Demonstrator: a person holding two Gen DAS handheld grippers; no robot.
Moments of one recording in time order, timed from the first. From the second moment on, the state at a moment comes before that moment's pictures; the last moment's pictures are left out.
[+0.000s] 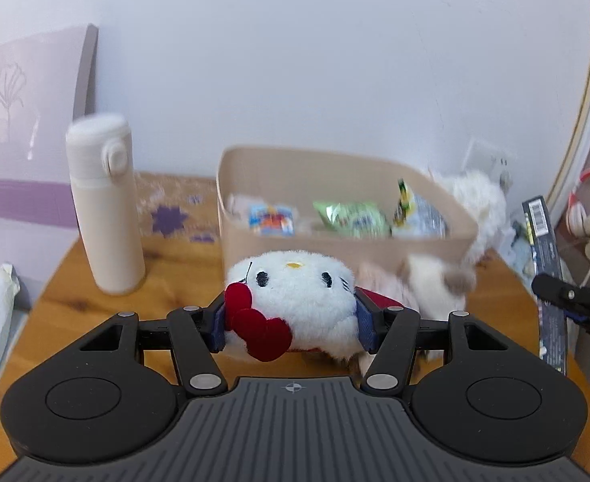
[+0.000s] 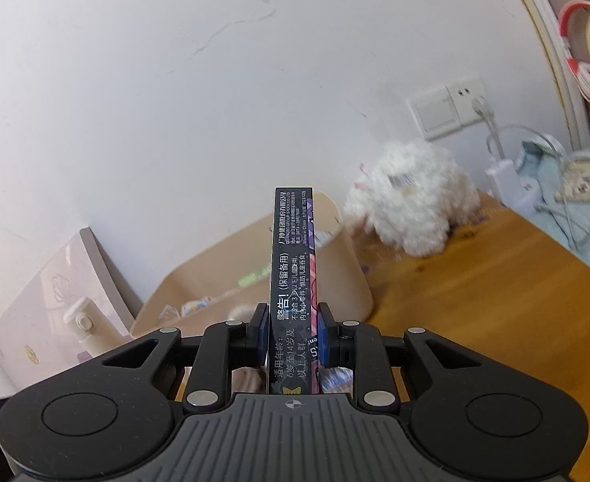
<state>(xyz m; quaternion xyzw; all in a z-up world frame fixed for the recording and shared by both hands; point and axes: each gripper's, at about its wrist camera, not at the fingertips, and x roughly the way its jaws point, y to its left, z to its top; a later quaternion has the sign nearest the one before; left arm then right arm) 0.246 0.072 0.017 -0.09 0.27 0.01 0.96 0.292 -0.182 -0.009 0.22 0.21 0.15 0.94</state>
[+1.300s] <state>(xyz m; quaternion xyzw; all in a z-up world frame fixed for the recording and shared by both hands) 0.431 0.062 0.009 -0.05 0.32 0.06 0.94 0.510 -0.101 -0.018 0.17 0.33 0.16 0.92</state>
